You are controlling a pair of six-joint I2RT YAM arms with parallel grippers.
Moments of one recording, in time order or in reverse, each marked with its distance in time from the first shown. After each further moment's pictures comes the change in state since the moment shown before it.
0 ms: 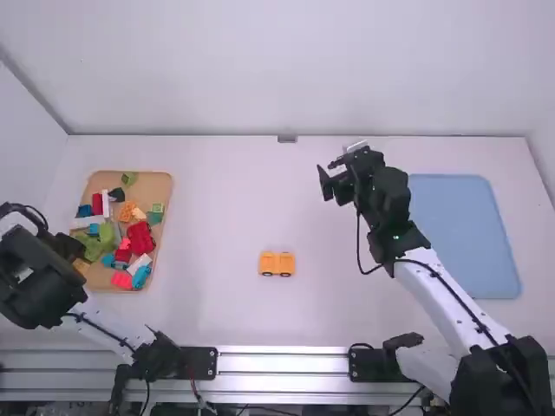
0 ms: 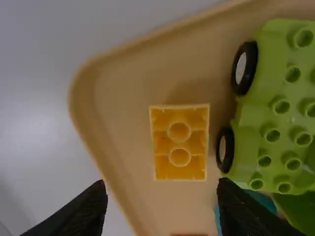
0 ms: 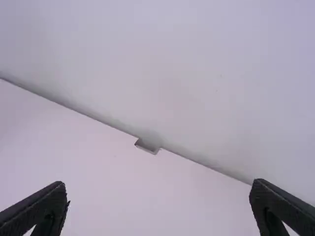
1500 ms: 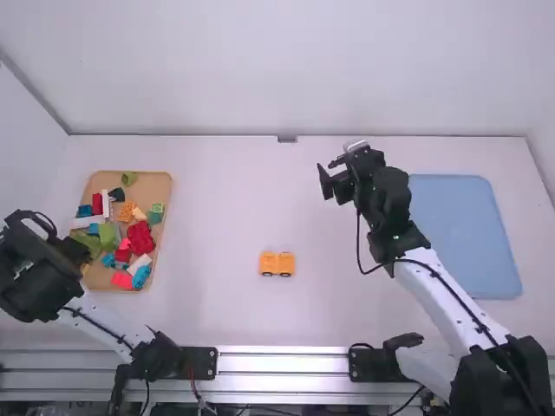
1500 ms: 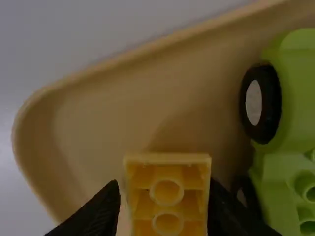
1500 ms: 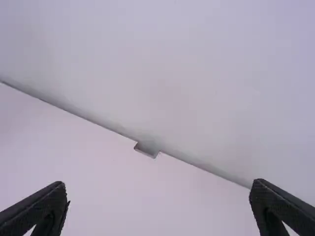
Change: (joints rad) left arm 0.000 0.067 -0.075 0.182 0.012 0.008; right arm 0.000 0.000 0.000 0.016 -0.003 0.003
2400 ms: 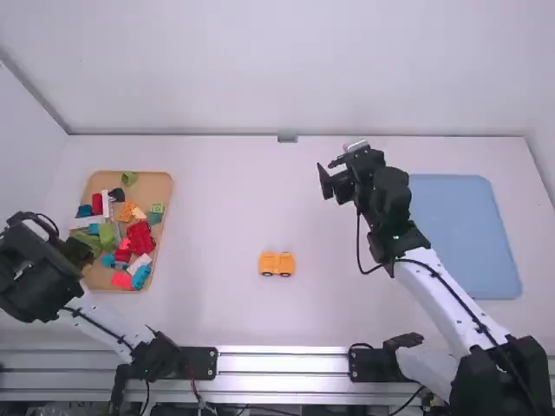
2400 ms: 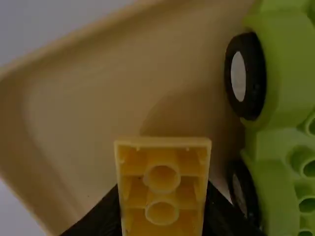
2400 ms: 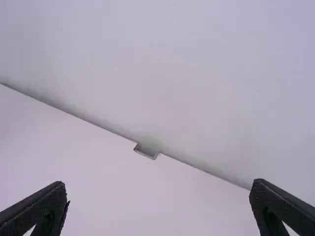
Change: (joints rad) left arm 0.000 0.000 -0.013 -0.013 0.053 0.026; right arm 0.000 0.000 0.000 0.006 -0.001 -0.003
